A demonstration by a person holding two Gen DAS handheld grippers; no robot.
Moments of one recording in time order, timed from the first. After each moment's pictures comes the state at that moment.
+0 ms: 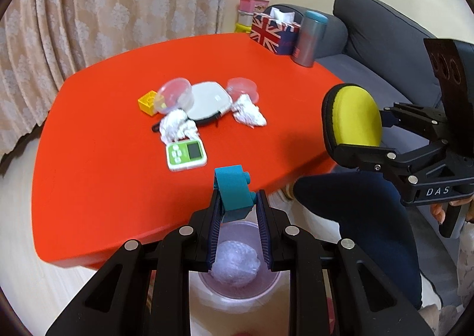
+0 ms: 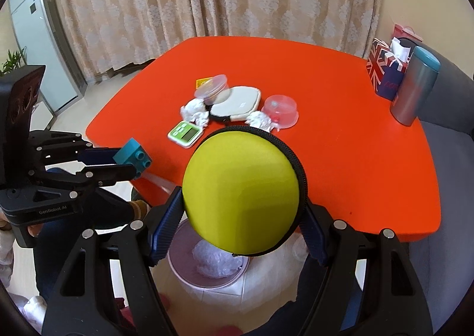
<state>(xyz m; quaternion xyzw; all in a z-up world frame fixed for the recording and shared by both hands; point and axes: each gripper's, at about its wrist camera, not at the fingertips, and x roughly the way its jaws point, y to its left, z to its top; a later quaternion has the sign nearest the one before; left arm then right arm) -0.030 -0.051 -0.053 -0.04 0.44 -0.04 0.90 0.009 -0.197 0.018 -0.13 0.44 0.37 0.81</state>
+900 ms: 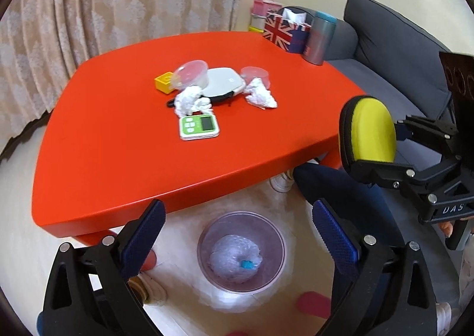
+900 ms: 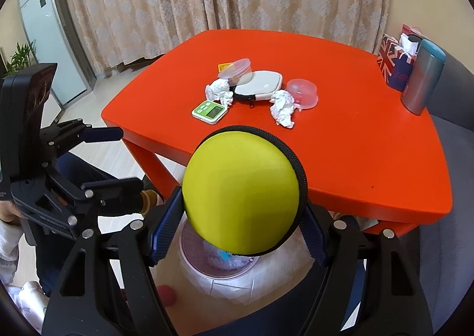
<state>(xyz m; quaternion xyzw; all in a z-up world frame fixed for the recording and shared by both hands) -0.062 -0.044 -0.072 -0.06 0.43 -0.01 0.90 -0.030 -0.198 0.004 -0.13 0.44 0.39 0.80</state>
